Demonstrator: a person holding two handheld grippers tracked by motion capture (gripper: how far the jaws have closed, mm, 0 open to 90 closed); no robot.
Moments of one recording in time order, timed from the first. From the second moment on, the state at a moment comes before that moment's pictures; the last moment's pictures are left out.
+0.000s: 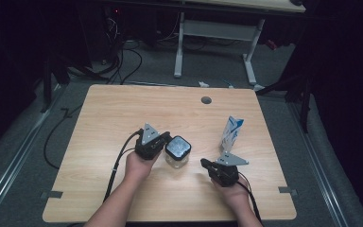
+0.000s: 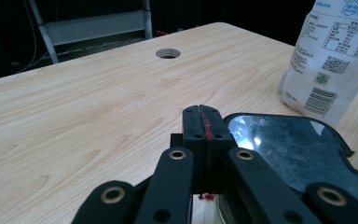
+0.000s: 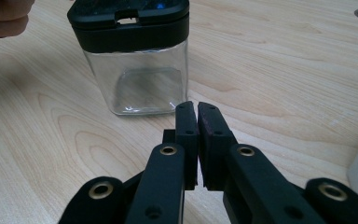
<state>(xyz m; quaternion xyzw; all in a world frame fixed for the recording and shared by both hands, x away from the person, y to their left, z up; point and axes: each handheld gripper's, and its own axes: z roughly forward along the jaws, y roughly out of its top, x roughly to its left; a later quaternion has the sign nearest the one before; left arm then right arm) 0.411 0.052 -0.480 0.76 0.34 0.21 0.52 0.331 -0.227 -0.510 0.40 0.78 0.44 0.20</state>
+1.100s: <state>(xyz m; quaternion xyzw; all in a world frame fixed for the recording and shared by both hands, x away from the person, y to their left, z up) 0.414 0.055 -0.482 0.75 0.35 0.20 0.52 0.337 -0.175 -0.480 0.33 0.79 0.47 0.23</state>
